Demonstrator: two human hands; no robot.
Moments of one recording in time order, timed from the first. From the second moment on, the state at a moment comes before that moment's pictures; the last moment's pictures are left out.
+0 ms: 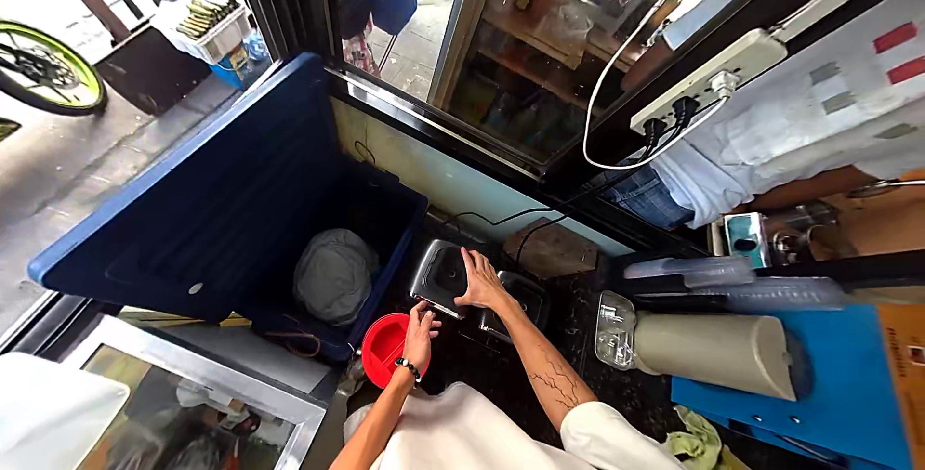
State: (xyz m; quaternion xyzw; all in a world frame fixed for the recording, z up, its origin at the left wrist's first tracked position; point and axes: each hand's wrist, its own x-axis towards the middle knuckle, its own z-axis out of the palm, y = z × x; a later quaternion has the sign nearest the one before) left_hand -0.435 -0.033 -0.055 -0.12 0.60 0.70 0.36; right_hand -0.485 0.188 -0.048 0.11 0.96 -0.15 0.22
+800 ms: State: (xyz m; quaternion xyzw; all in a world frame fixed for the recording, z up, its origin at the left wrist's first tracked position) left_hand -0.592 0.055 -0.116 0.08 0.88 0.34 0.32; right_hand -0.500 0.173 -0.079 0.30 0.85 -0.43 0.06
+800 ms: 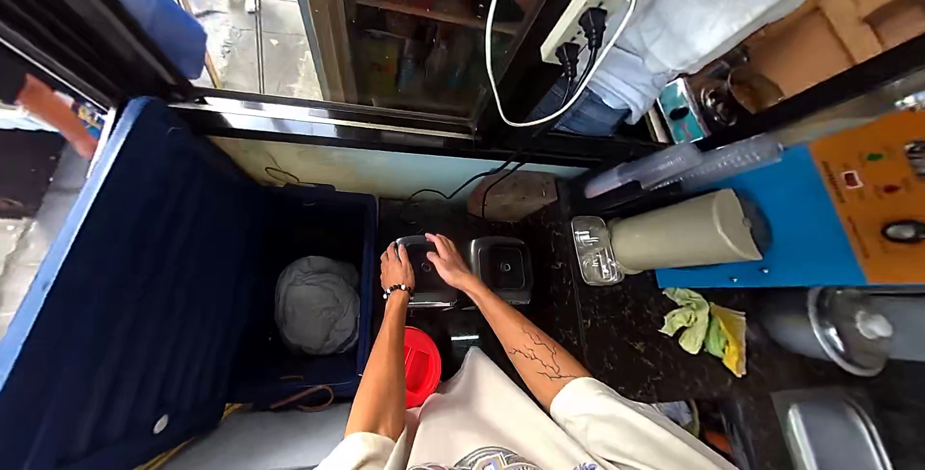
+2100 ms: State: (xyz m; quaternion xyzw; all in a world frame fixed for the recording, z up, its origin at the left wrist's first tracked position) left_hand -0.453 -0.118 -0.090 -0.22 0.81 0.43 0.33; right_hand -0.325 0.058 -0.132 0.32 0.60 -0.71 0.18
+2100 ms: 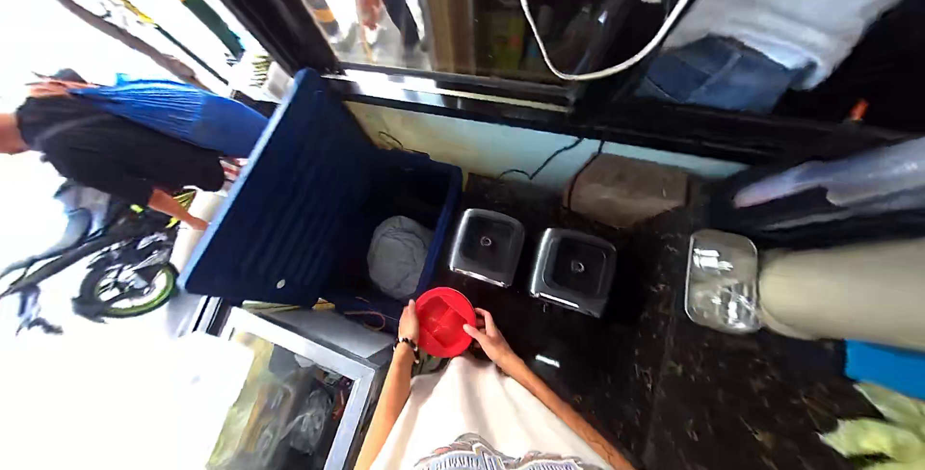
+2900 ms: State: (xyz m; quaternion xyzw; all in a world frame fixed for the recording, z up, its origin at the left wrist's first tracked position) left_hand -0.269 0.056 0.112 0.06 0.65 0.59 0.46; right_hand -0.077 0.219 0.103 0.43 0.69 -0.56 -0.17
